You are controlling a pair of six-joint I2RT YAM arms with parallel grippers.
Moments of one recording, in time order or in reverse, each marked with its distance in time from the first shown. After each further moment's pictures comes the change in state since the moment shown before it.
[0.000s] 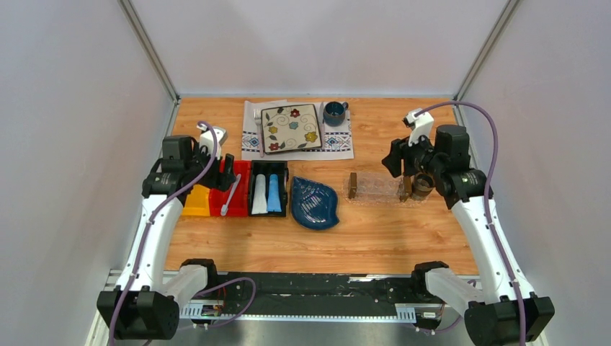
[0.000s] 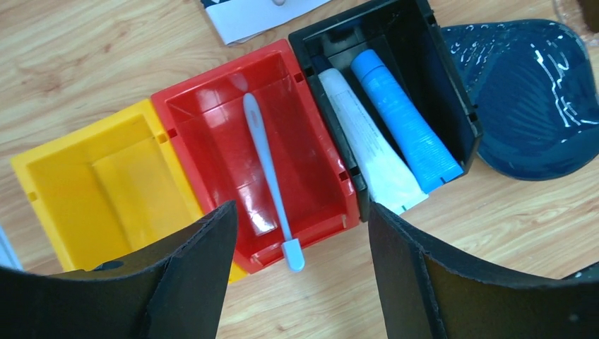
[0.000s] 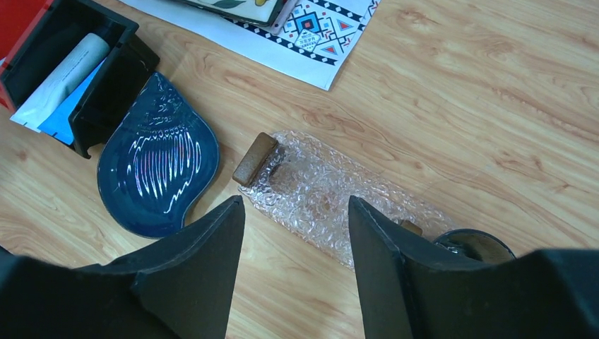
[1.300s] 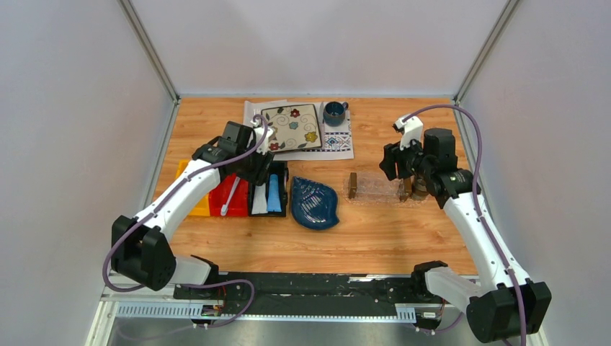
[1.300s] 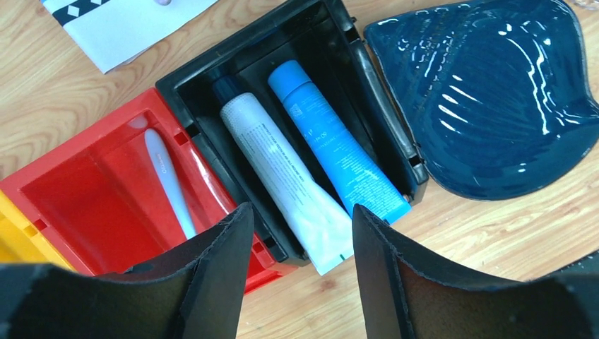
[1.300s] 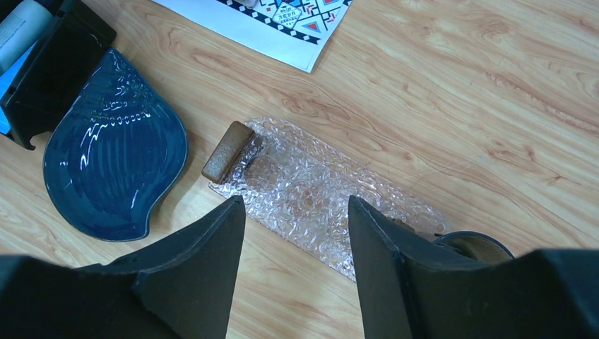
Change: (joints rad) left arm -0.402 0.369 0.150 0.028 -0.211 -0.181; right arm 0.058 0.042 -0.093 0.088 0.099 -0.038
